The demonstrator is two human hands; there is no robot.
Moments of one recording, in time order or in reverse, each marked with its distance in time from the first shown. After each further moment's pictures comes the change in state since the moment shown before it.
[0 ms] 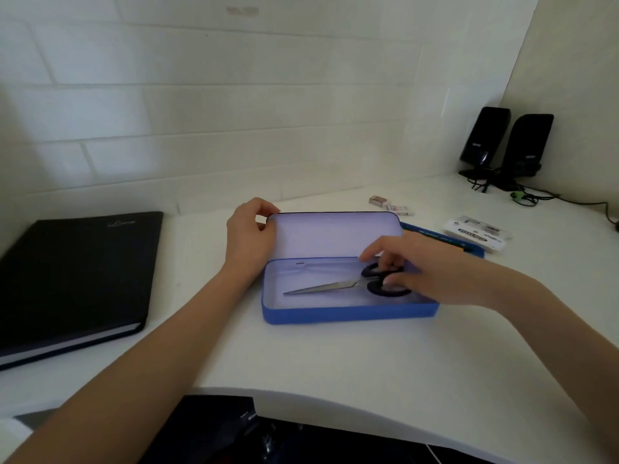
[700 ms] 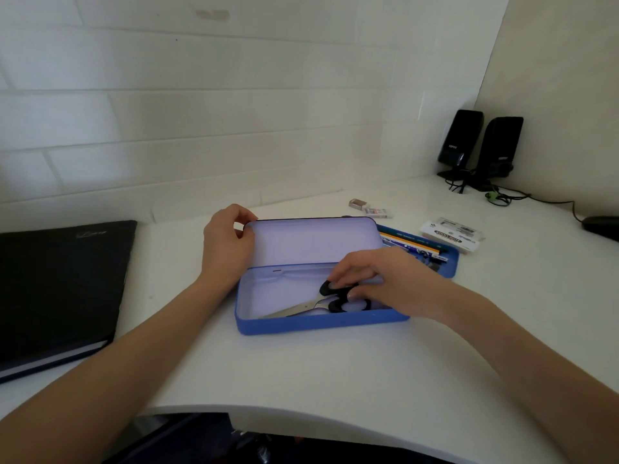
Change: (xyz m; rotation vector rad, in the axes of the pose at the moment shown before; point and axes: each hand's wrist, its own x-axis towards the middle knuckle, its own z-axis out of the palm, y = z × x) left_hand 0.003 -0.002 0.004 0.063 0.006 0.019; right_hand 0.004 0.003 0.020 0.491 0.008 0.033
